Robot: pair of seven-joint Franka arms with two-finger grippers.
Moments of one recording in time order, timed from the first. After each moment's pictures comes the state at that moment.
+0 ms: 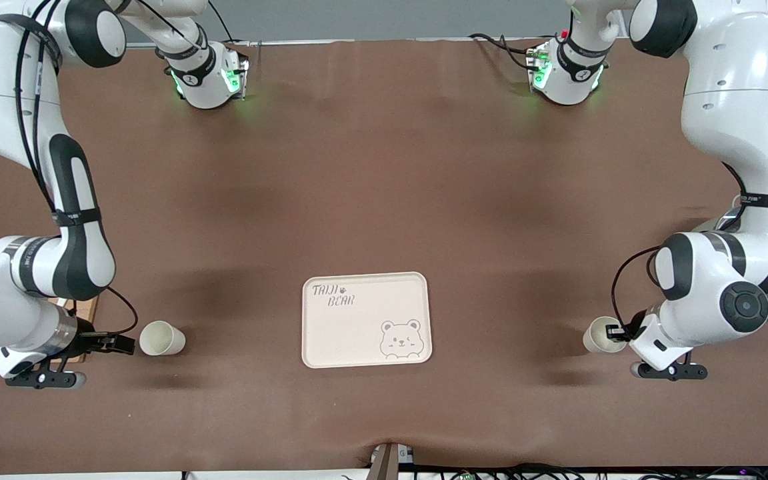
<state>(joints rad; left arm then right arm) 0.01 0.78 -0.07 -1.32 0.03 2.13 -0.02 -0.08 0.81 -0.01 -1.27 0.00 2.16 -0.05</state>
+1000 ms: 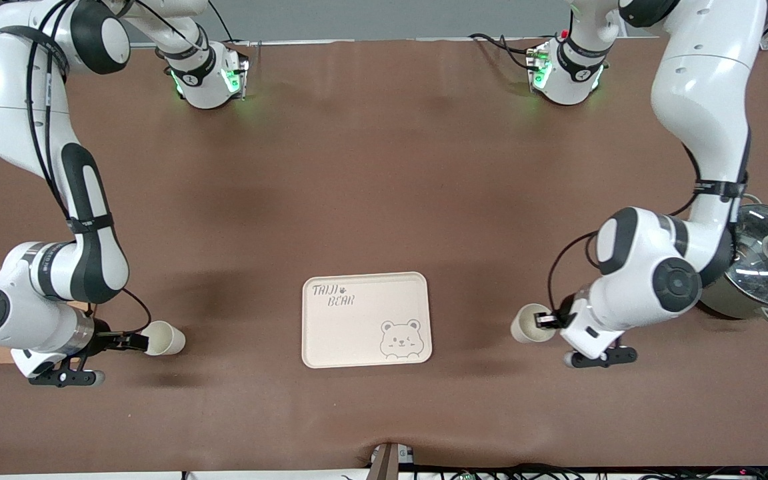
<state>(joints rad) -0.07 0.73 -0.28 -1.32 0.03 2.08 -0.40 -0.07 0.84 0.00 -1.28 0.00 2.16 -0.05</state>
